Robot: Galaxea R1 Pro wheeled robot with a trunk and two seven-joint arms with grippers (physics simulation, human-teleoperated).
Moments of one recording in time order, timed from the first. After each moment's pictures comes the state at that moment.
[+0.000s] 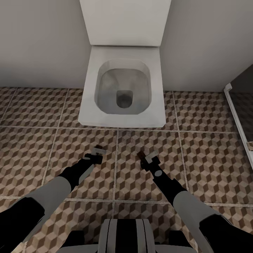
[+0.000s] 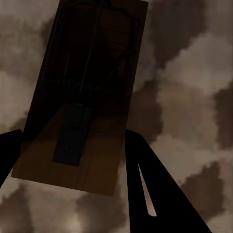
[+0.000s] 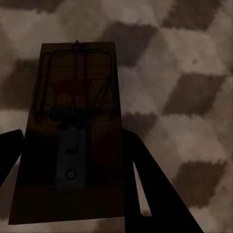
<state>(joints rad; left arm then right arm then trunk) -1.04 0.05 -0.66 -0.44 0.48 0.26 0.18 -0.90 0.07 0.36 -0.43 0.25 -0.02 -0.12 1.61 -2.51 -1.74</state>
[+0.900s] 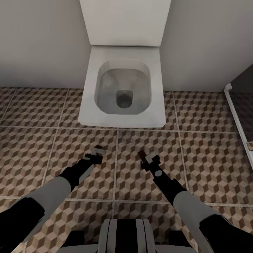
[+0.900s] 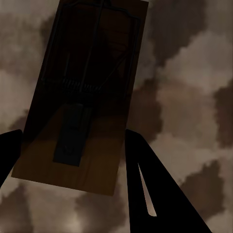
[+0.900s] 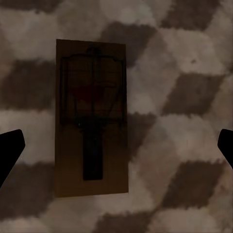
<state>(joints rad) -1.04 0.05 -0.66 -0.44 0.48 0.26 0.18 -0.90 0.07 0.36 -0.43 0.24 -0.02 -0.13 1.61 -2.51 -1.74</state>
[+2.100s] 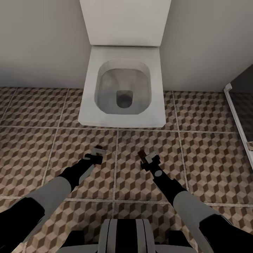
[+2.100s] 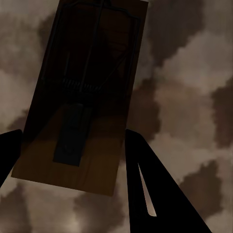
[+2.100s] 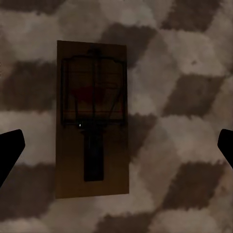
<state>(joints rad) -1.04 0.05 -0.66 -0.44 0.48 0.26 0.18 -0.90 0.07 0.36 -0.43 0.24 -0.02 -0.13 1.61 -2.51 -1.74</state>
